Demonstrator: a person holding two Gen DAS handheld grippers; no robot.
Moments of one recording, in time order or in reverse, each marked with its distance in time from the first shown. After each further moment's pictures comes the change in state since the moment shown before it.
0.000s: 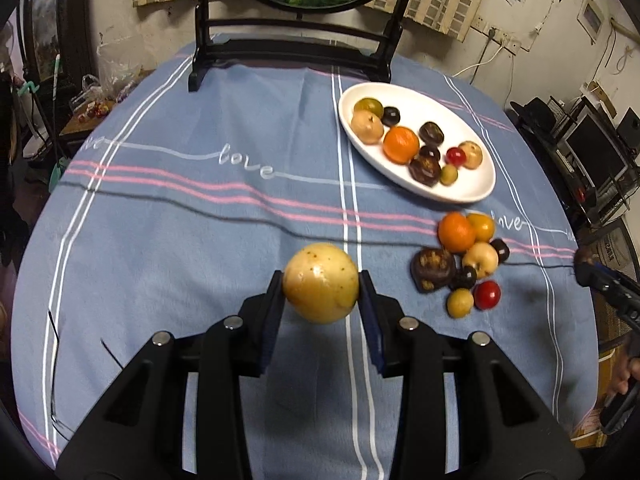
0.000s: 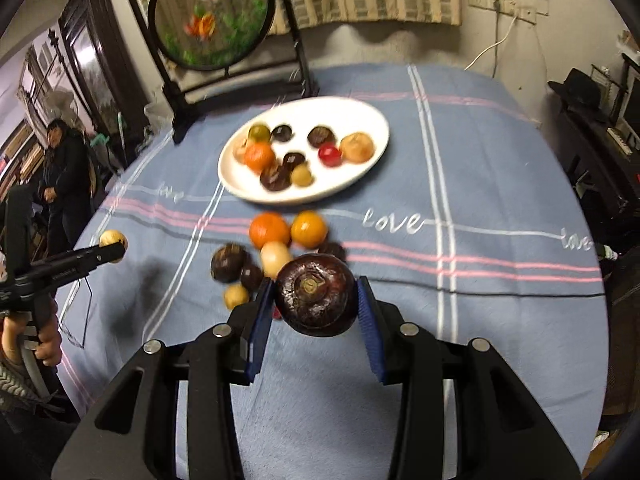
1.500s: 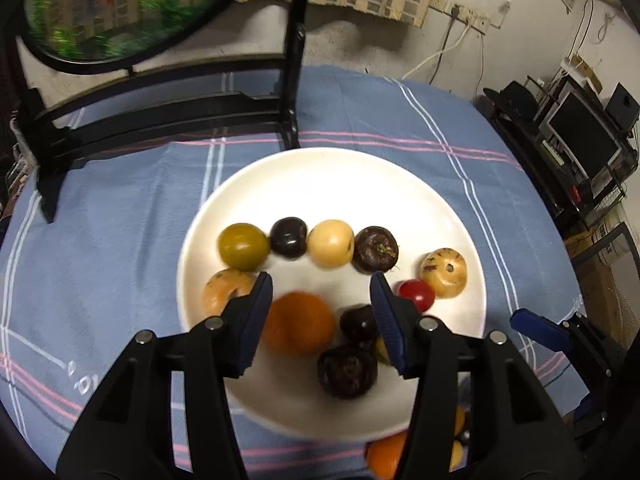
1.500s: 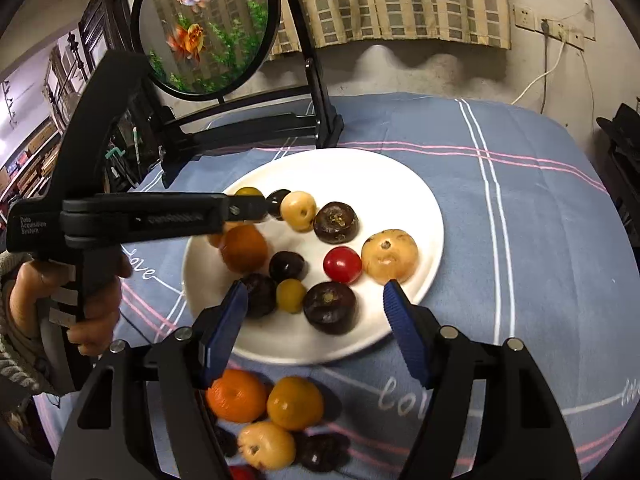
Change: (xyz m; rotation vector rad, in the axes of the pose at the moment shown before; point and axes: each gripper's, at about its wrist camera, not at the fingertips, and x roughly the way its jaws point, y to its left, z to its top) left arm 0.139 -0.116 0.165 0.151 0.011 -0.085; right arm 0.113 -0.004 0.096 -0.074 -0.071 0.100
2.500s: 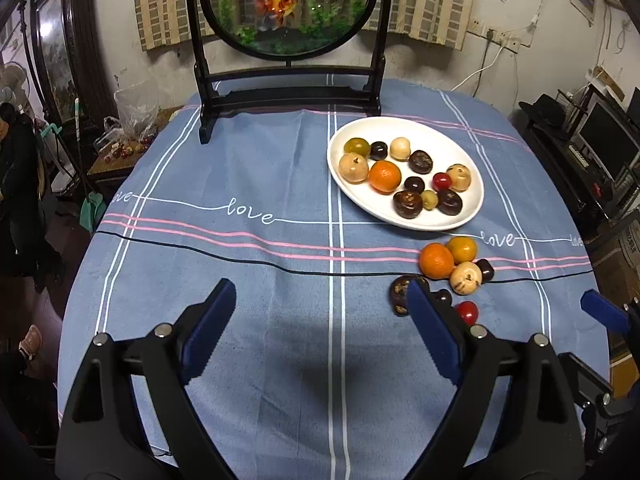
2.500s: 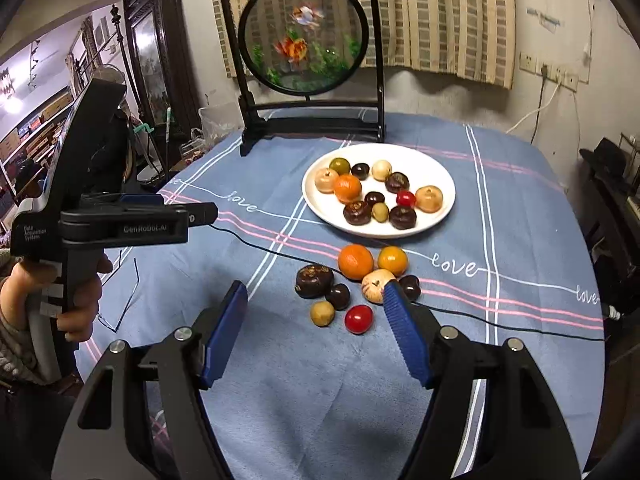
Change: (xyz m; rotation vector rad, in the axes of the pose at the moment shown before) left arm -0.193 0.023 -0.158 -0.073 -0.071 0.217; right arm -0.149 0.123 -0.093 -0.128 -0.039 -0.038
